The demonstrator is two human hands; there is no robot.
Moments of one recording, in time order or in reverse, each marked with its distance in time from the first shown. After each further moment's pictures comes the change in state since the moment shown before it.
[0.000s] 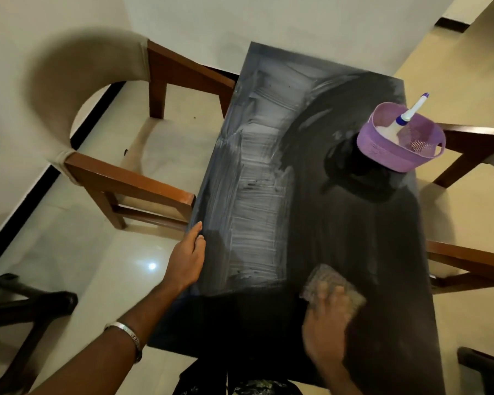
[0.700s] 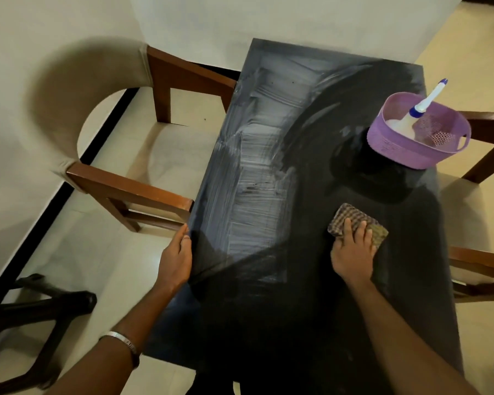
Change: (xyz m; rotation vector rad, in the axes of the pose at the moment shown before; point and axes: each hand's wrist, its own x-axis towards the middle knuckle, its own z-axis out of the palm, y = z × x) left_hand 0.015 0.002 0.007 -0.113 0.158 -0.164; right_hand 0.186 0.008 -0.048 0.044 0.082 -0.005
